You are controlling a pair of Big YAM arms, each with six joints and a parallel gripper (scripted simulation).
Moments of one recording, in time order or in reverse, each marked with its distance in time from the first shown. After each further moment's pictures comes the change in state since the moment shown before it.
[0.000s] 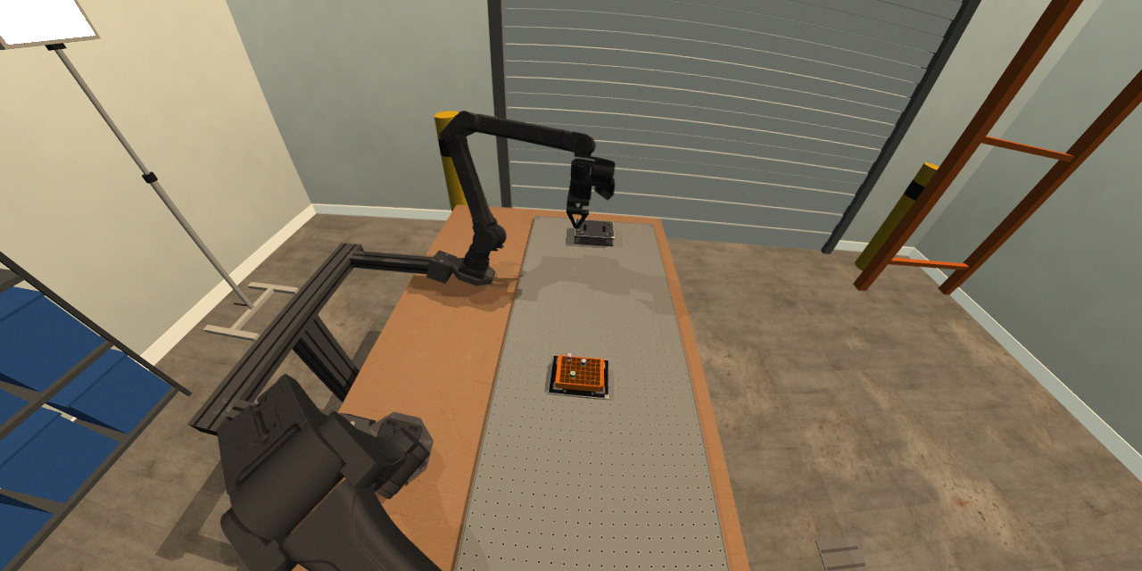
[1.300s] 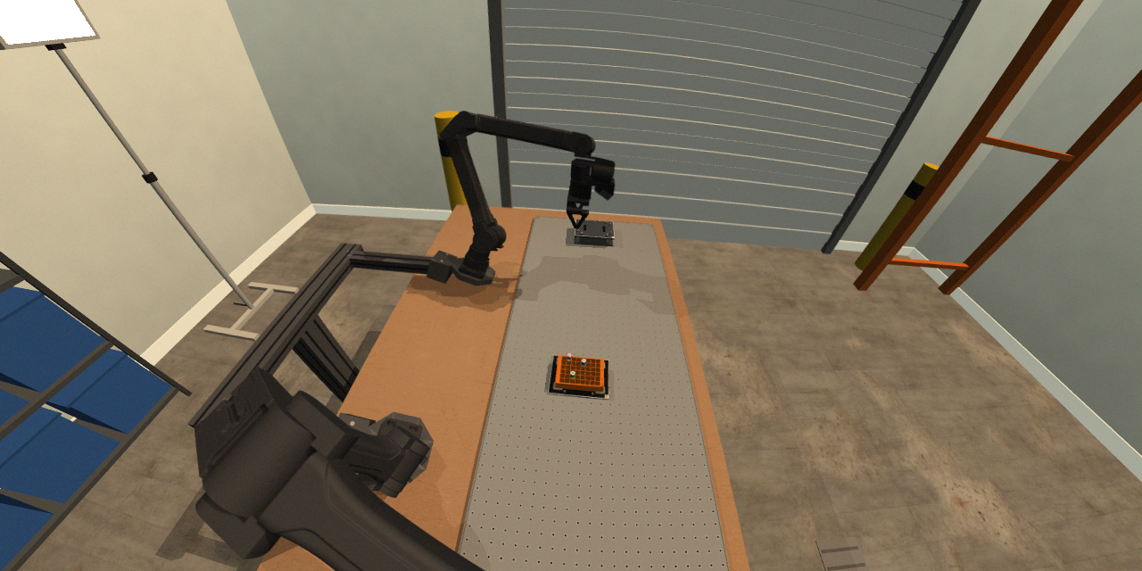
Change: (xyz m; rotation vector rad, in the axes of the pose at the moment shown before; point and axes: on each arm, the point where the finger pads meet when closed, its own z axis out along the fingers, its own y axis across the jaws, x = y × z) left arm 0.000 0.000 0.000 0.000 0.000 0.000; right arm 0.010 0.059 0.002 -0.002 0.001 0.000
